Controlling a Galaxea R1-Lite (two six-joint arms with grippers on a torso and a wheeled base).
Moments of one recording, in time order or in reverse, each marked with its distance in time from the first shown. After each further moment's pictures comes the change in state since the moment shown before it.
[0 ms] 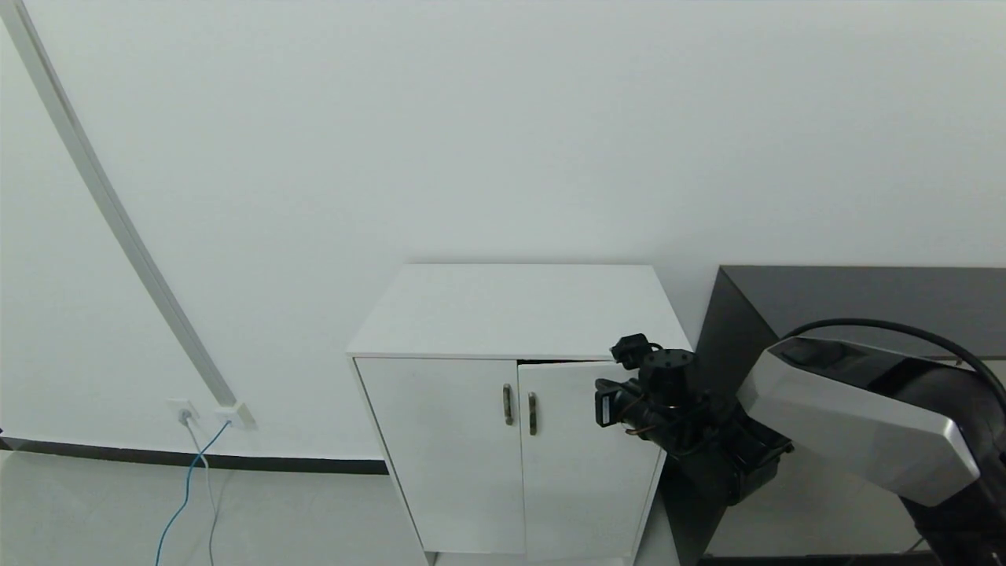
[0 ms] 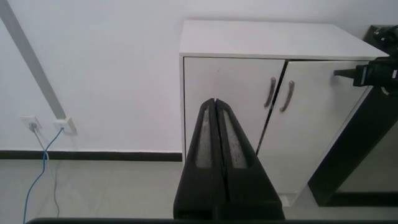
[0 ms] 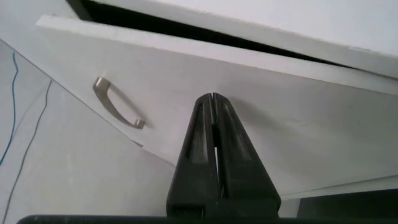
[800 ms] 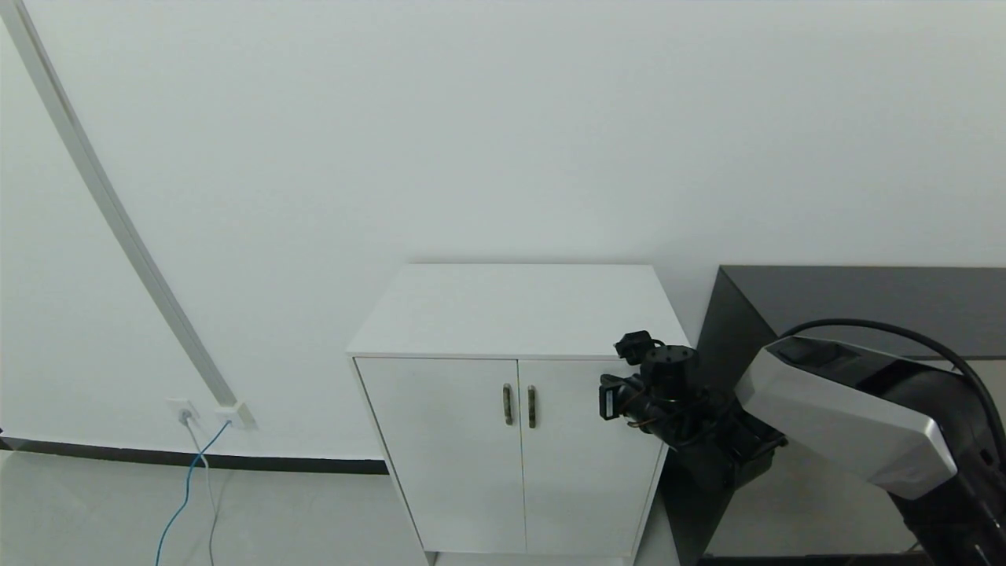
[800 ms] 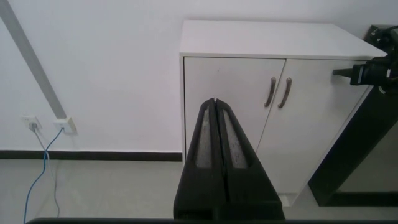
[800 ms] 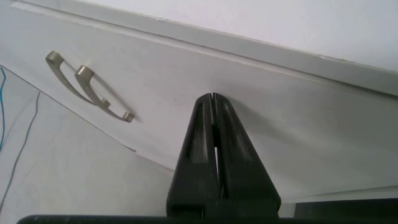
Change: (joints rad) left arm 0.000 0.000 0.000 0.000 0.000 0.000; right arm -0.031 0.040 -0.068 0.028 0.000 0.000
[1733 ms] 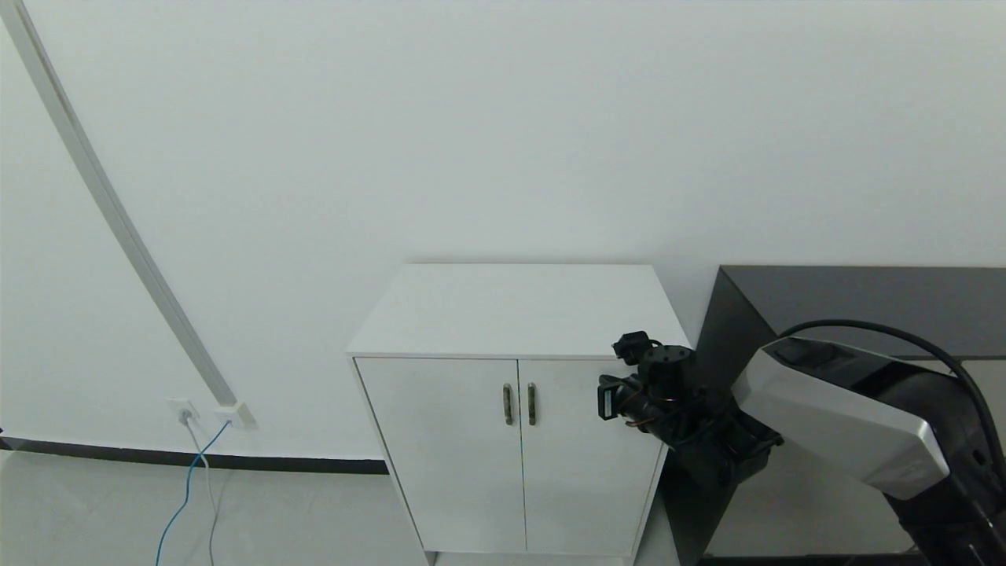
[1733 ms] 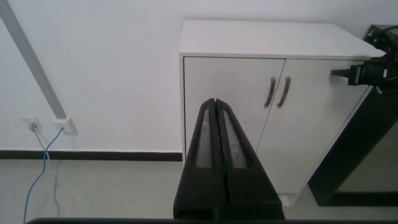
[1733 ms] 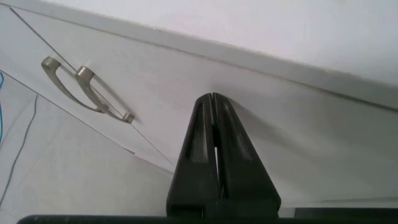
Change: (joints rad) left arm 0.000 0.000 0.000 0.000 0.000 0.000; right arm -0.001 0.012 -0.022 0.018 0.000 -0.003
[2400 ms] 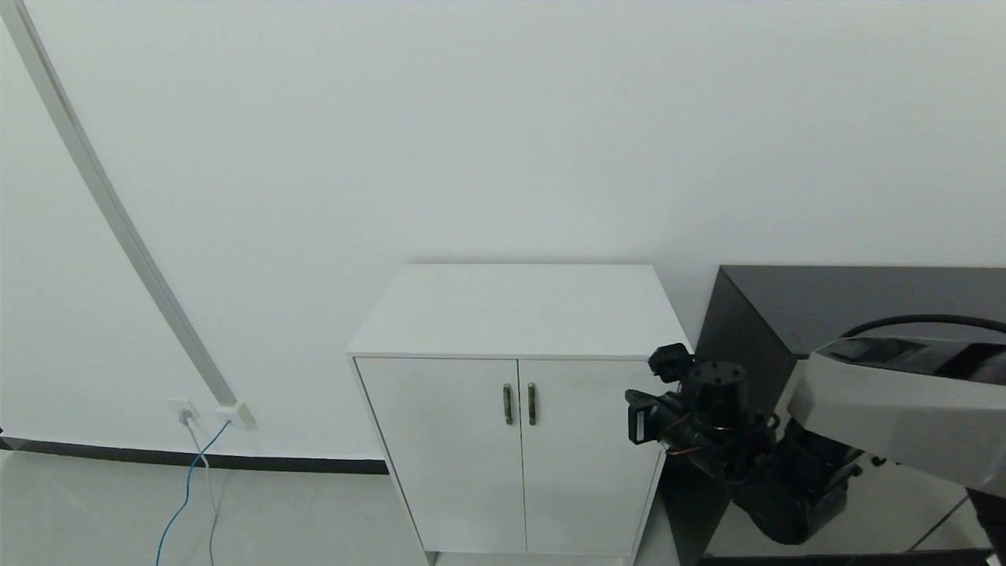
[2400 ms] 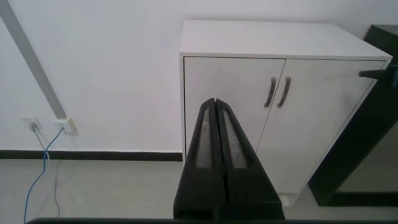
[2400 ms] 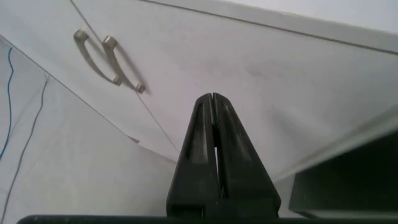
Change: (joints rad) left arm 0.000 0.000 0.000 0.000 0.000 0.000; right arm -0.003 -0.203 0.425 -0.229 -0.007 0.002
